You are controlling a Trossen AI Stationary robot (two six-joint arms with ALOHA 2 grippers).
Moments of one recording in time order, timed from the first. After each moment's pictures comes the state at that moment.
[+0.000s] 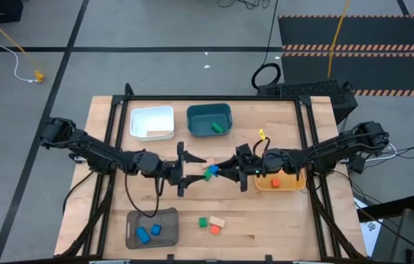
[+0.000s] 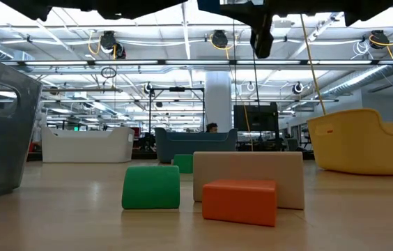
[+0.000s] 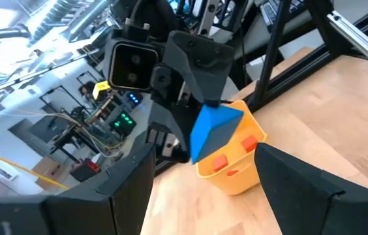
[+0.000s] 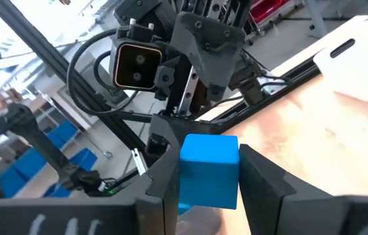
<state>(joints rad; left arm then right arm) -0.26 1.41 0.68 0.71 -0.26 0.66 0.20 1.38 0.67 0.66 0.13 0.68</state>
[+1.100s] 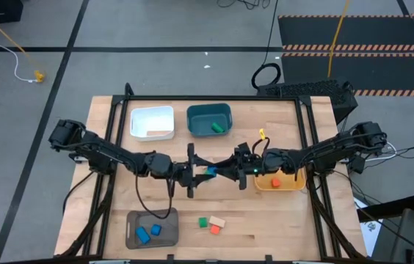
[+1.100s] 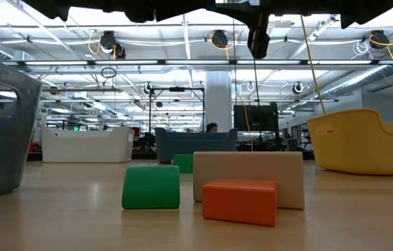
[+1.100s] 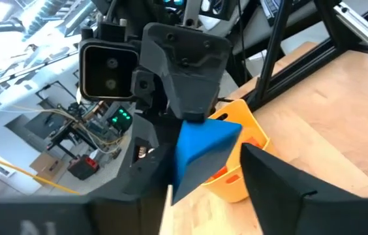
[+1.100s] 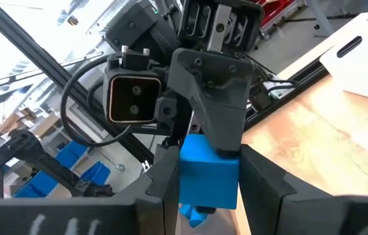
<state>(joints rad) -0.24 1.54 0.79 0.70 -0.25 0.65 0.19 1.41 0.67 0.74 0.13 0.75</state>
